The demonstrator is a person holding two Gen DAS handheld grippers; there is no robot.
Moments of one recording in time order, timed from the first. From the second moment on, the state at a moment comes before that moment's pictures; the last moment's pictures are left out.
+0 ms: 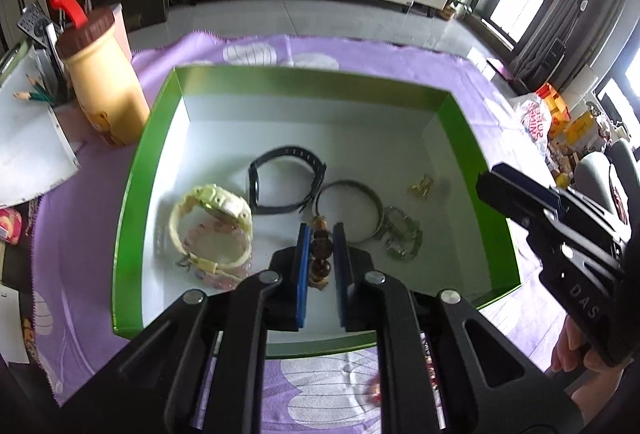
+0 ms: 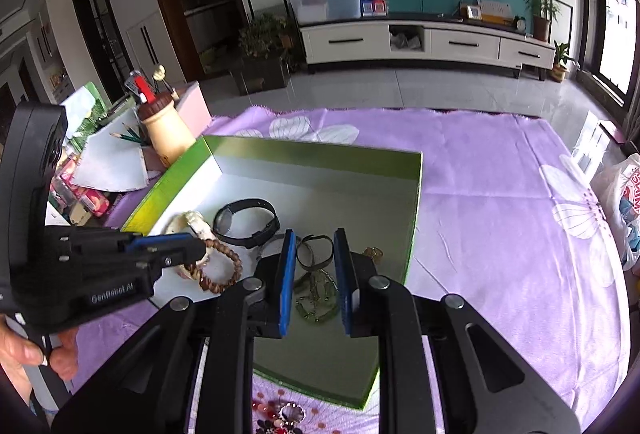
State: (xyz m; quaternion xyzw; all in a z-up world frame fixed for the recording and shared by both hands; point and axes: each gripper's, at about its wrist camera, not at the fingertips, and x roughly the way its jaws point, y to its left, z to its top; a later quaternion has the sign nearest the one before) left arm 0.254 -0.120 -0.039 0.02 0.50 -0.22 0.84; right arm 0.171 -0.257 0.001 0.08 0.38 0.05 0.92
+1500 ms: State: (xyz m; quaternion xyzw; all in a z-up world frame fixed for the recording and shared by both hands) left arm 0.129 -0.075 -0.021 0.08 0.44 -0.21 0.87; right arm 0.063 -0.275 0.002 0.11 0.37 0.04 0.92
